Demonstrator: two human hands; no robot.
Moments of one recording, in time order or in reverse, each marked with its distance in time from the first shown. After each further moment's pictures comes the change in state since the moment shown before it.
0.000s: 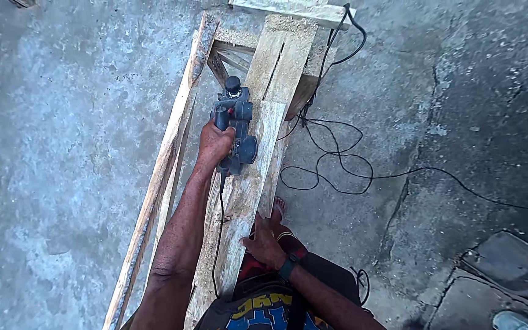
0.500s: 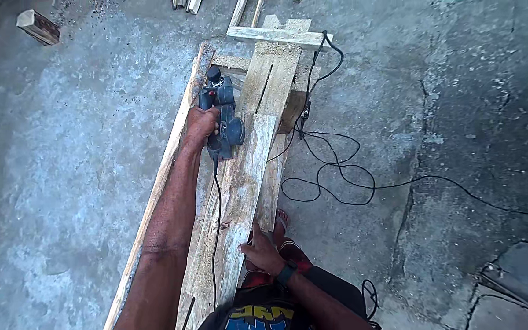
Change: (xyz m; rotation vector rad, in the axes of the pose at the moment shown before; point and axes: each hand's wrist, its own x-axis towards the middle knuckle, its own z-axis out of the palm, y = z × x) left_hand 0.056 0.041 -0.013 -0.092 0.075 0.049; right_hand 0.001 0.012 0.002 0.029 0.023 -0.051
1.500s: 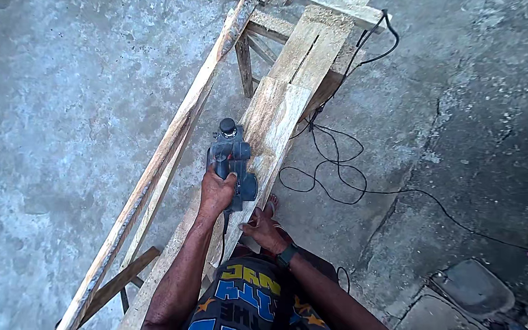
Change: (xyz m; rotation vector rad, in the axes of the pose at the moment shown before) left_hand -0.250 -0.121 -0.046 -0.058 0.118 -0.191; right_hand -0.015 0.036 0.030 0.290 -0.107 -0.059
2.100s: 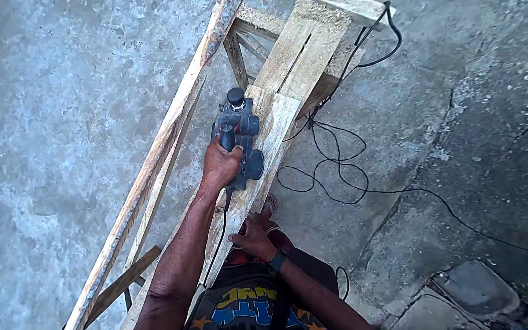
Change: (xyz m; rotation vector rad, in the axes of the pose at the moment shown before) left_hand 0.087 0.076 0.068 0.126 -0.078 0.029; right_hand 0.023 -0.032 -0.031 -0.267 -0.079 0.166
